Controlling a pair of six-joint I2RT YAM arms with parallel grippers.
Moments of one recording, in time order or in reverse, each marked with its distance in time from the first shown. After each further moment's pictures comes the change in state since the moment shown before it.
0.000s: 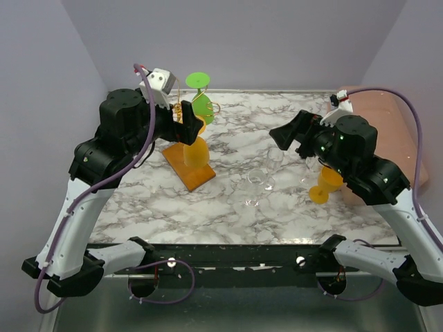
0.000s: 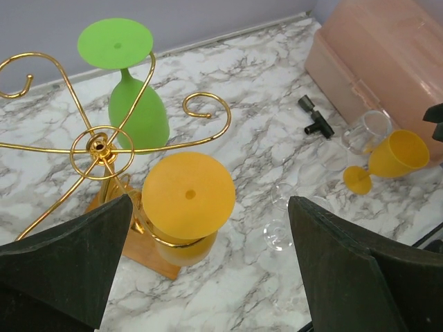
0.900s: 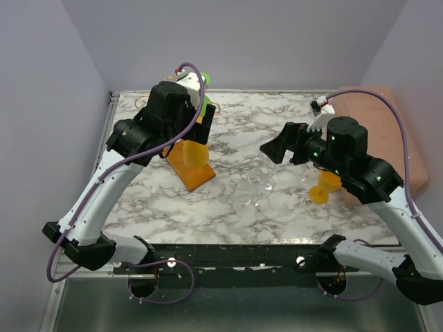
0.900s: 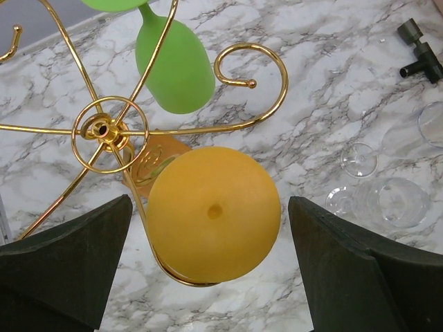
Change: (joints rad) left arm -0.129 0.221 0.090 -0.166 -0.288 0.088; right arm 0.000 0.015 -0.034 -0.027 -0.220 -0.114
